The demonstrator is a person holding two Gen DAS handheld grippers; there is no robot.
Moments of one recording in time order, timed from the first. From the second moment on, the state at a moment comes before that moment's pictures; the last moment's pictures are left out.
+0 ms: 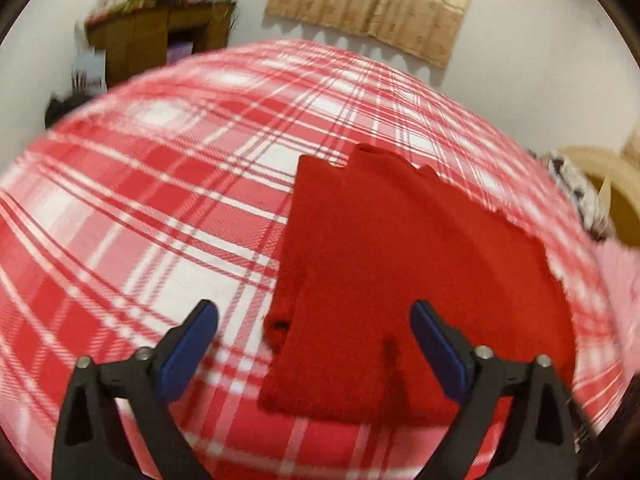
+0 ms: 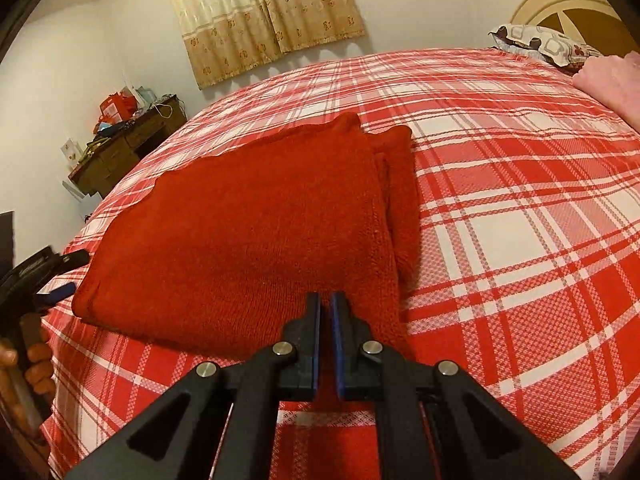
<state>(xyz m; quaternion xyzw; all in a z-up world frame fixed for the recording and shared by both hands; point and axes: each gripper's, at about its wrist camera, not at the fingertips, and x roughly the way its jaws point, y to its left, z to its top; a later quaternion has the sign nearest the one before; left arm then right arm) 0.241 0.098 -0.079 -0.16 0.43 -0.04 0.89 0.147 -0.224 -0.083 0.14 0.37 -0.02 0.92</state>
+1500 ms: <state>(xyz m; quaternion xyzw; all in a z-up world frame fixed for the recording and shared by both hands) 0.253 -0.034 -0.014 -0.04 0.34 -0.17 0.92 0.207 -0.200 -0.050 0.21 0.36 0.06 0.91</state>
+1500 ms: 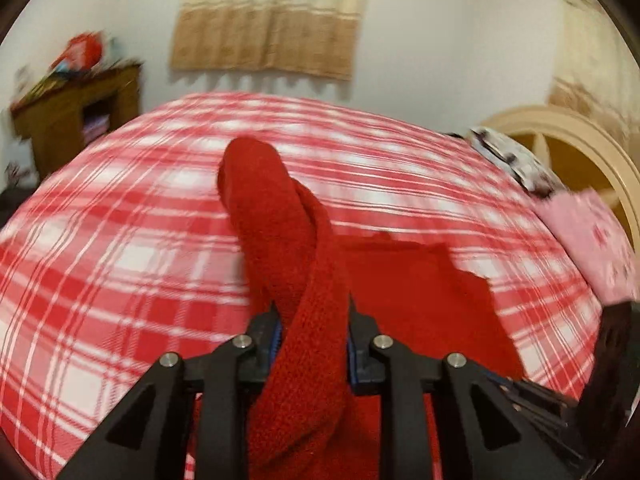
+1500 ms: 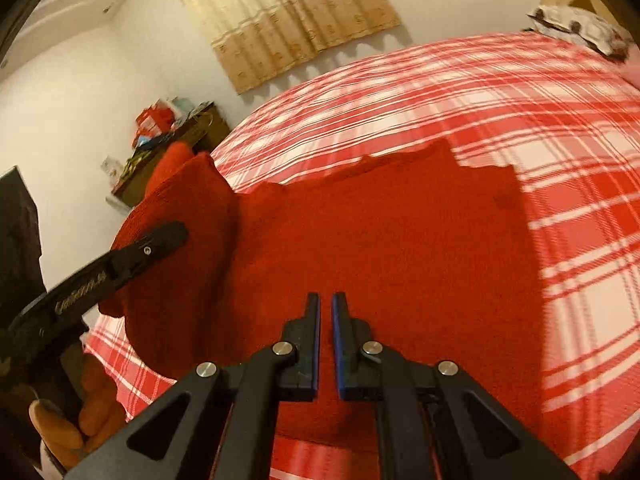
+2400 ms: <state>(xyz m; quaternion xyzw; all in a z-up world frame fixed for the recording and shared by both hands) 0.186 -0.064 -0.035 0.02 0.36 -0.28 0.89 0.188 -0.272 -0.045 0.36 0.32 0.10 0.87</state>
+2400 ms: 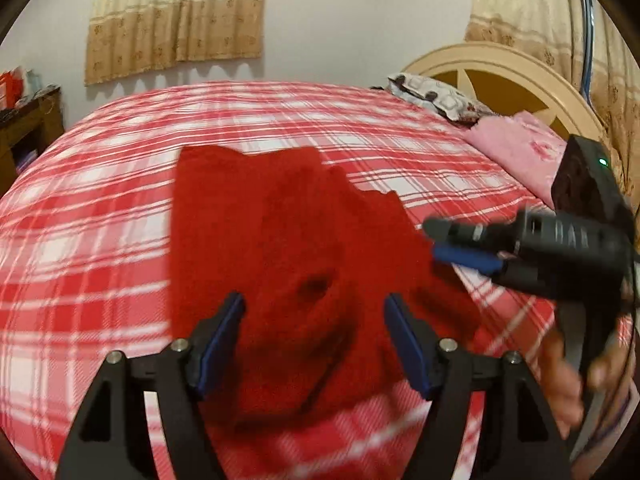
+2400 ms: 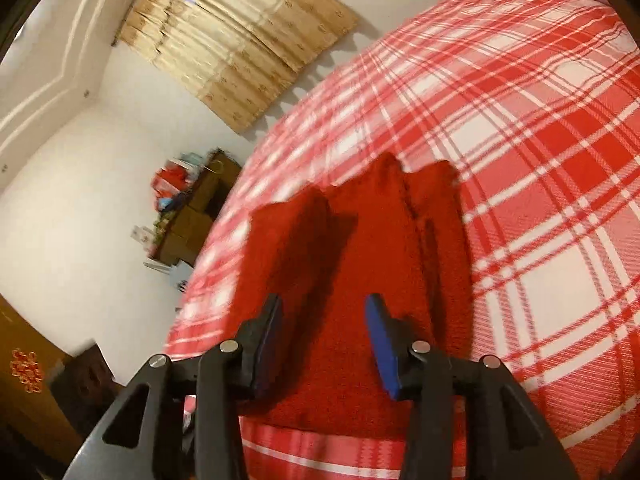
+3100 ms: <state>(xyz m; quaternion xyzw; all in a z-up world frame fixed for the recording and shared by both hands) 0.265 0.018 -0.076 -0.14 0.41 -0.16 0.89 0.278 -0.181 -0.073 0.17 0.38 0.09 0.90</state>
